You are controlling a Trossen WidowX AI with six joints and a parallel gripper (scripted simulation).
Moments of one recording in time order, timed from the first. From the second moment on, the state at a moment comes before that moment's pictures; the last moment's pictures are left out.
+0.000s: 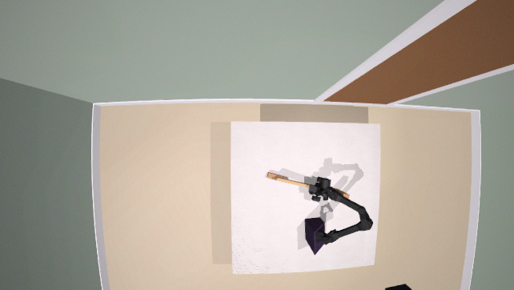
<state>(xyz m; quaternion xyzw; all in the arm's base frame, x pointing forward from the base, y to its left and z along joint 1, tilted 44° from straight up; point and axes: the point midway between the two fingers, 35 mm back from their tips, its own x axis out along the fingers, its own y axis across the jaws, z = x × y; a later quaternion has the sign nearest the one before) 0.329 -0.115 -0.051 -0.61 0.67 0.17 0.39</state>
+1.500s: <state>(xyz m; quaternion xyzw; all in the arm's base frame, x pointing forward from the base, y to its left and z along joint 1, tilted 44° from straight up) 0.326 -0.113 -0.045 -0.60 0.68 0.16 0.38</state>
